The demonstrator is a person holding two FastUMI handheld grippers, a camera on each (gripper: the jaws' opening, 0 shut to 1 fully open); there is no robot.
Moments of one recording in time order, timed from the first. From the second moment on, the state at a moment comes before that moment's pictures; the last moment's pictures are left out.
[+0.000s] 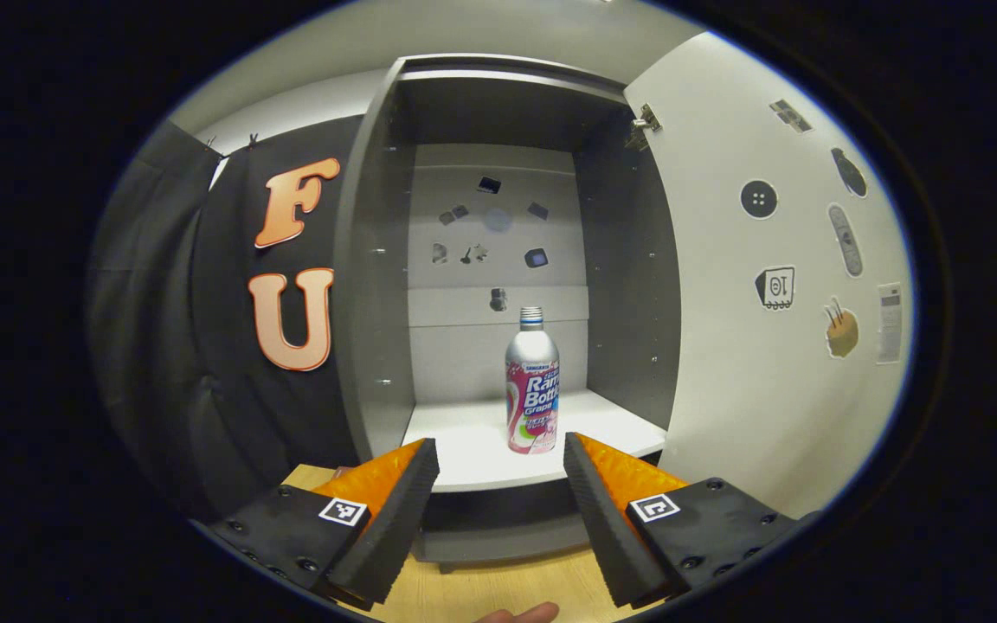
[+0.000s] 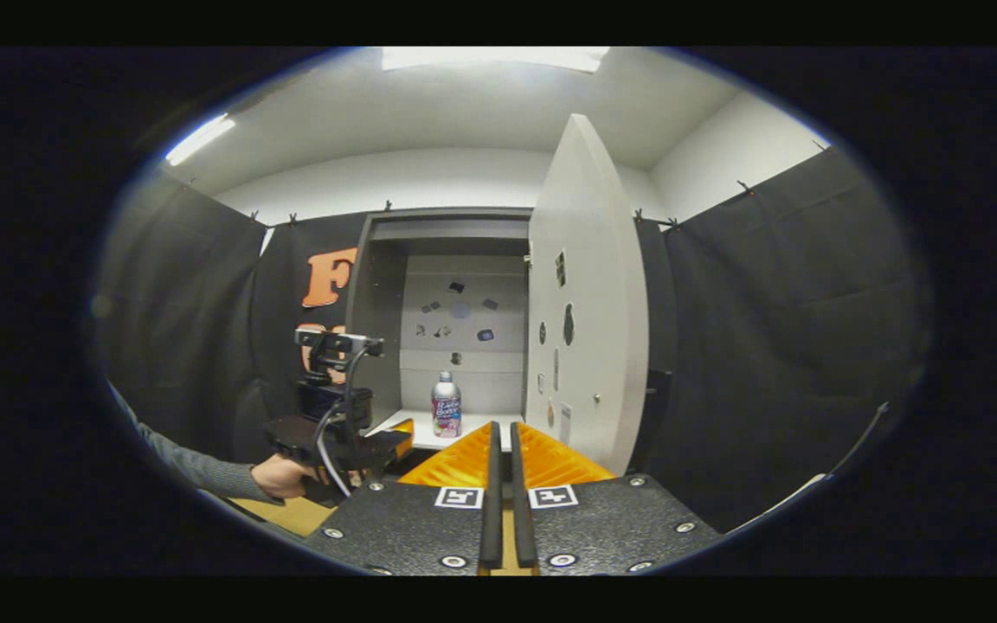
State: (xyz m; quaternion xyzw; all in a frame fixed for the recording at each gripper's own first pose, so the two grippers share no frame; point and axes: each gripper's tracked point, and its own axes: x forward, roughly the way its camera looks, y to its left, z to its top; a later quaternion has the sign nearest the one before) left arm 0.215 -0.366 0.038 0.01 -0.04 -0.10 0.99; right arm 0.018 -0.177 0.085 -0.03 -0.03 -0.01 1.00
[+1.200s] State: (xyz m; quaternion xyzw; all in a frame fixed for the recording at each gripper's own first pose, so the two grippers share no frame) left arm 0.336 -0.401 0.031 0.02 -0.05 -0.12 0.99; right arm 0.071 -0.173 0.053 -0.01 0.02 -0.07 1.00
